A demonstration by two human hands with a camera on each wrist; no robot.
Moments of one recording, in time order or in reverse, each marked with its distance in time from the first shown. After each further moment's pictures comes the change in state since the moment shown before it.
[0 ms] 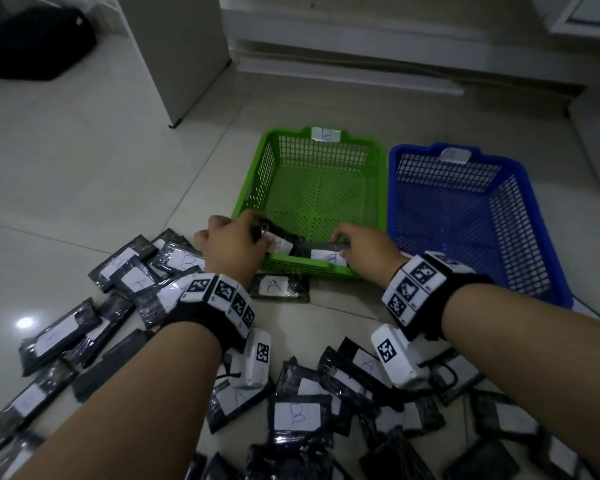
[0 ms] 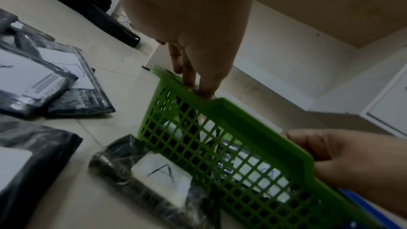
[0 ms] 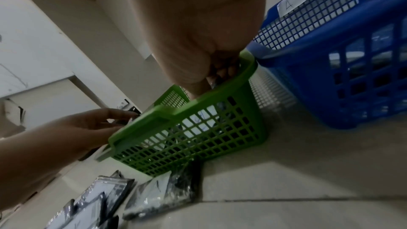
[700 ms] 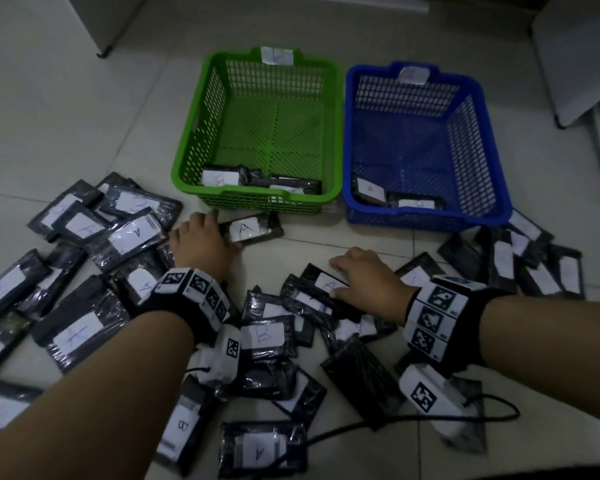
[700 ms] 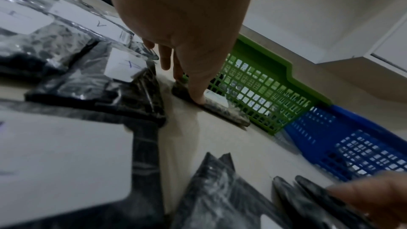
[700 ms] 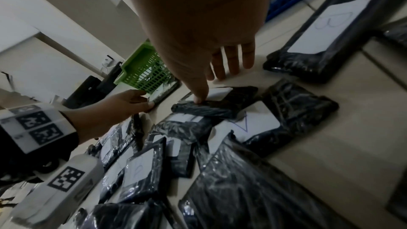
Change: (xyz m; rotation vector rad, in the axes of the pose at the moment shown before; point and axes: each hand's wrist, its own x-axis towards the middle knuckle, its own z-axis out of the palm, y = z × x) left_hand -0.081 -0.021 0.046 0.236 -0.267 -0.013; right_hand -0.142 0.045 0.055 -0.104 -0.368 0.133
